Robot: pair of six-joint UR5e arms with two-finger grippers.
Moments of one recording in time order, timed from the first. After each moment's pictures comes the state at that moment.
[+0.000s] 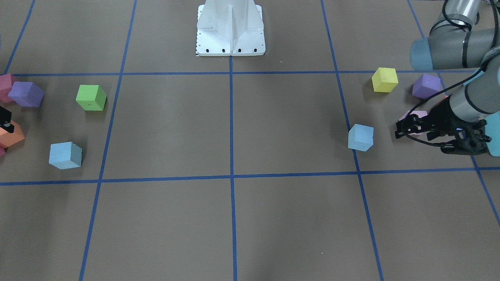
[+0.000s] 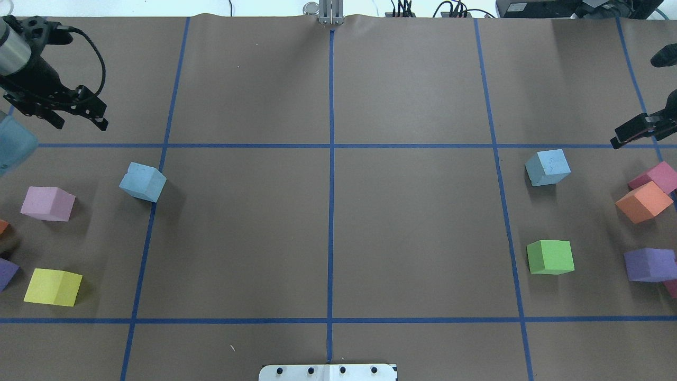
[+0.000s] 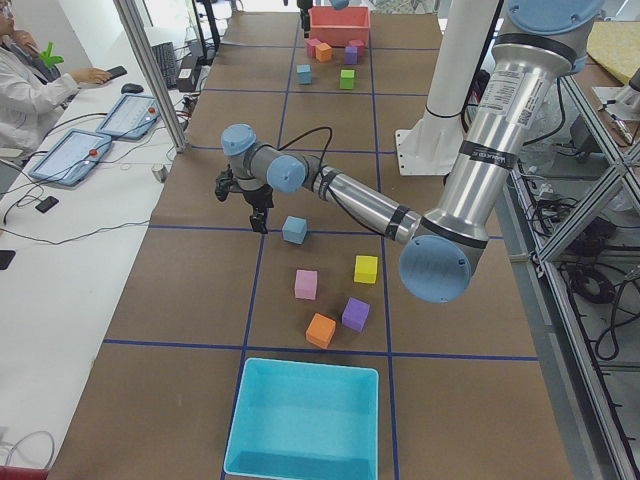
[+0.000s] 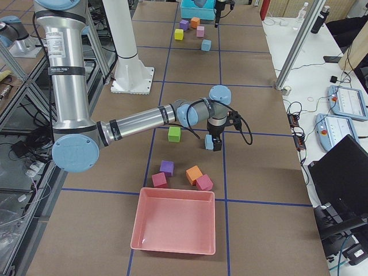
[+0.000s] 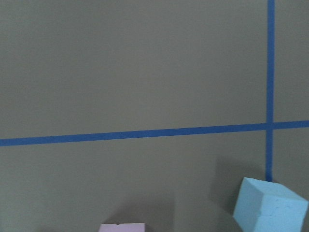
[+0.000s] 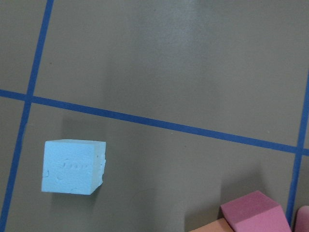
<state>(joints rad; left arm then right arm) -1.09 -1.91 -1.68 -1.55 -2.35 -0.55 1.19 -1.49 1.80 -1.48 2.27 0.35</state>
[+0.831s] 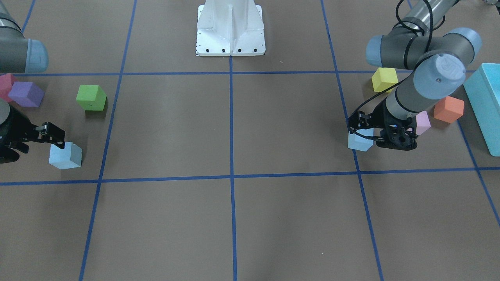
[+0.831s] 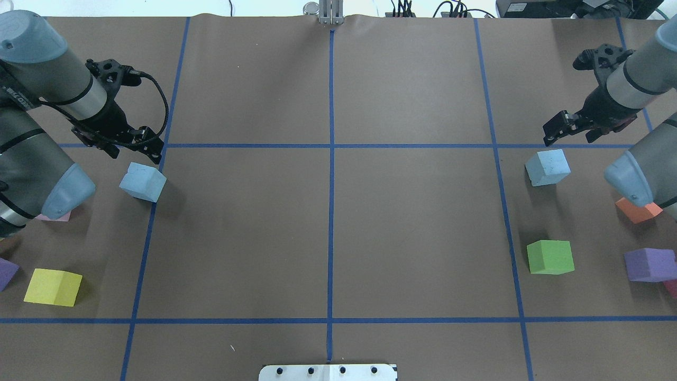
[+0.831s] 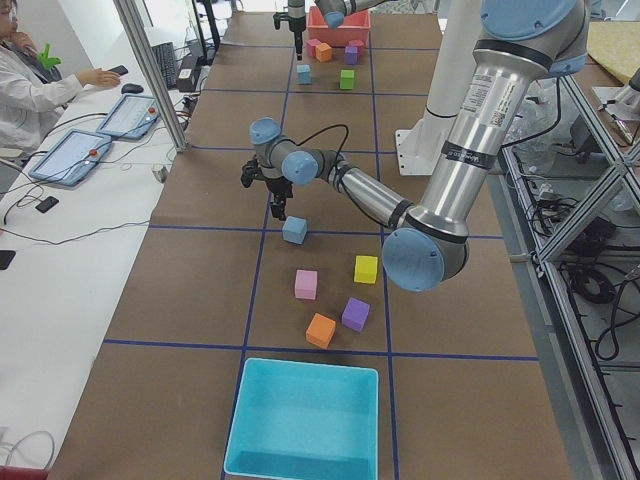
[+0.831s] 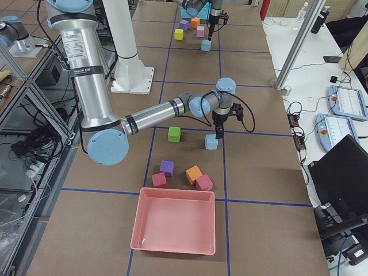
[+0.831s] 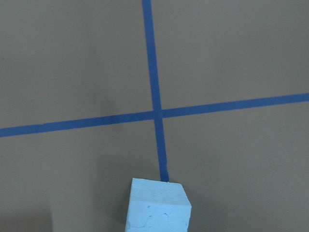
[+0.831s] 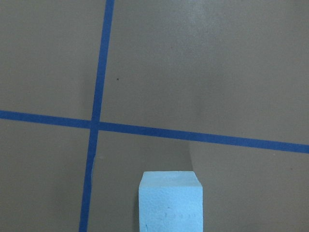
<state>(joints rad) -0.93 -1.93 -1.69 -1.61 -2.25 -0.63 1.06 -1.34 1.68 -1.47 2.22 0.59</state>
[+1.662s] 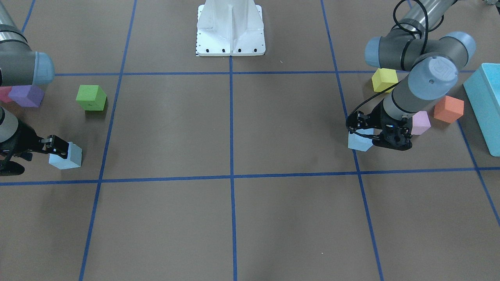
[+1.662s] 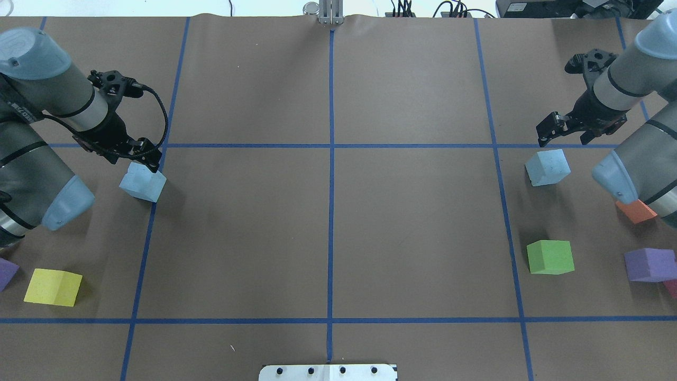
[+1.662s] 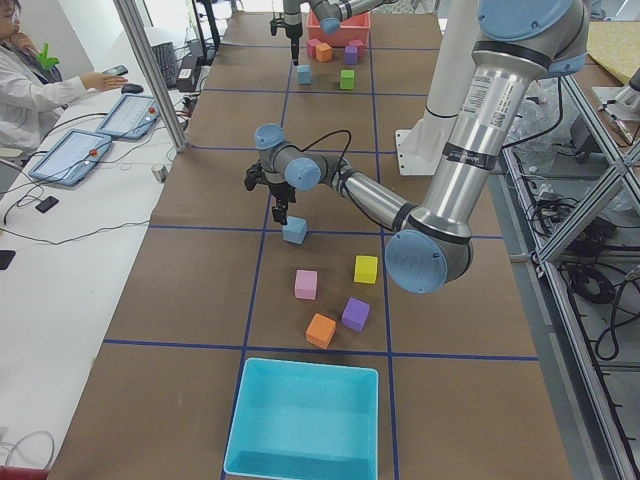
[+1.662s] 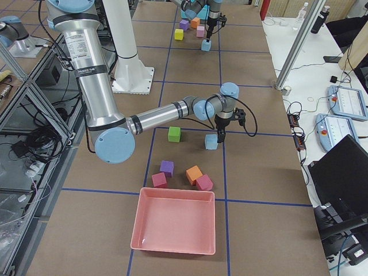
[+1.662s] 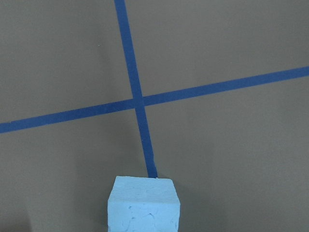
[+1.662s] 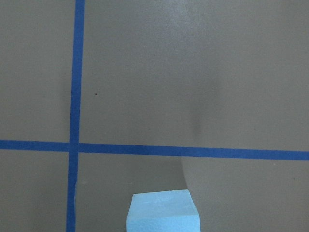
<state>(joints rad) -0.90 -1.90 -1.68 -1.65 -2.21 -0.58 1.04 -1.32 1.61 -1.44 2.20 0.63</state>
